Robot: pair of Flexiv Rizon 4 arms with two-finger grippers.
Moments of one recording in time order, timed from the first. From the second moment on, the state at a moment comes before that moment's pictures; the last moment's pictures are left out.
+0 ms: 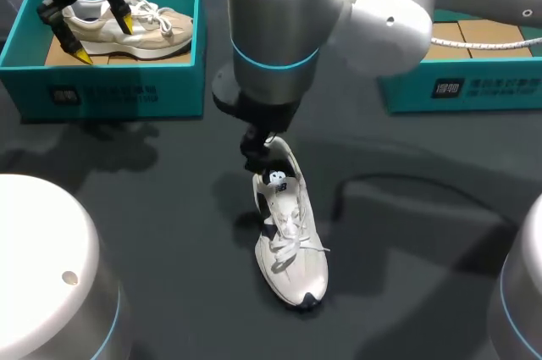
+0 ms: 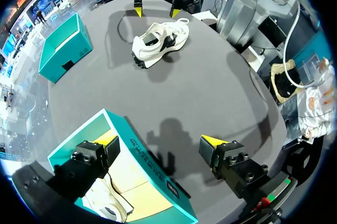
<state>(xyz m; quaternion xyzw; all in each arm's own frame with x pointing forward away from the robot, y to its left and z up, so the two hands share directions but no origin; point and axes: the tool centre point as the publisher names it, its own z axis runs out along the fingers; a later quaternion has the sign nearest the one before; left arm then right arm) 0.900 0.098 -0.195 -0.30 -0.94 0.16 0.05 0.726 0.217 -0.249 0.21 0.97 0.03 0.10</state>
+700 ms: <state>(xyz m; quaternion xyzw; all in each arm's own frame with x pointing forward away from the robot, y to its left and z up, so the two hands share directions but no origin) 0.900 0.098 -0.195 -0.30 -0.94 0.16 0.05 0.780 0.228 -0.281 -0.02 0.99 -0.01 0.11</state>
